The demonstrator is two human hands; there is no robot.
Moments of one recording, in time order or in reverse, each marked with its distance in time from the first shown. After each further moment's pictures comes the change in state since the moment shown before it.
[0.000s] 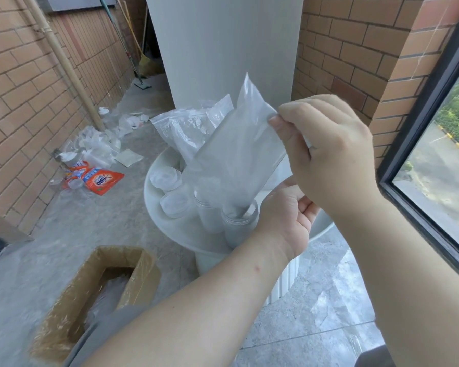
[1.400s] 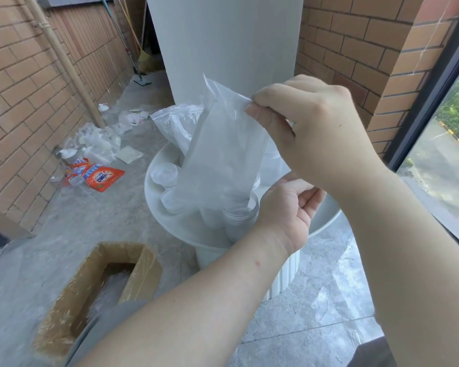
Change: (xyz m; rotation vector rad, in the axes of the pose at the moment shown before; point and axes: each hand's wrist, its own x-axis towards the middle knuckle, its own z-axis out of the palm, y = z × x) left_hand -0.014 0.005 0.004 -0.059 -0.044 -0.002; right_hand 0.027 -0.002 0.003 0.108 -0.267 -0.043
